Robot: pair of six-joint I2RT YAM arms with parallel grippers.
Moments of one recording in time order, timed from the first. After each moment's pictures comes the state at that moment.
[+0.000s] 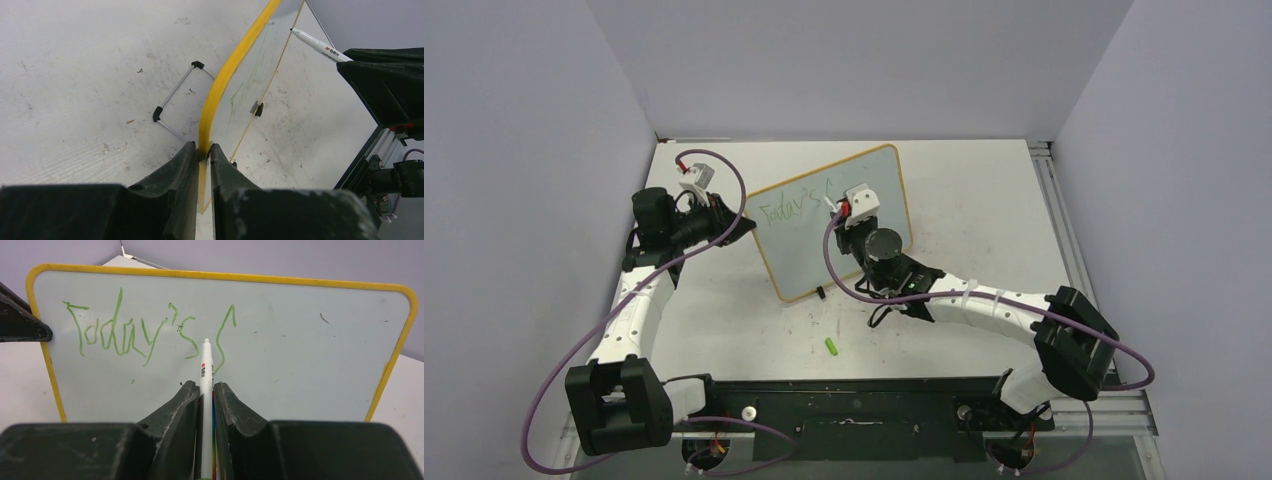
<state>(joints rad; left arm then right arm) 0.11 1.19 0.85 -0.11 0.82 -0.20 0.96 1.49 0.93 0.52 0.47 -0.03</state>
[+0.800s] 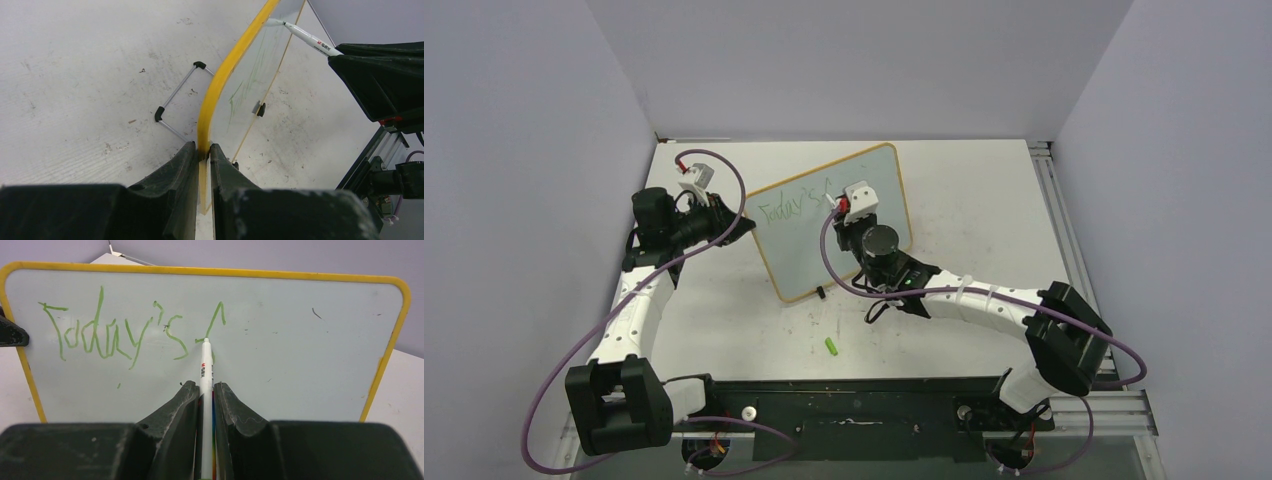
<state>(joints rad) 0.11 1.19 0.85 -0.11 0.82 -0.20 0.94 1.53 0.95 0.53 0.48 -0.03</state>
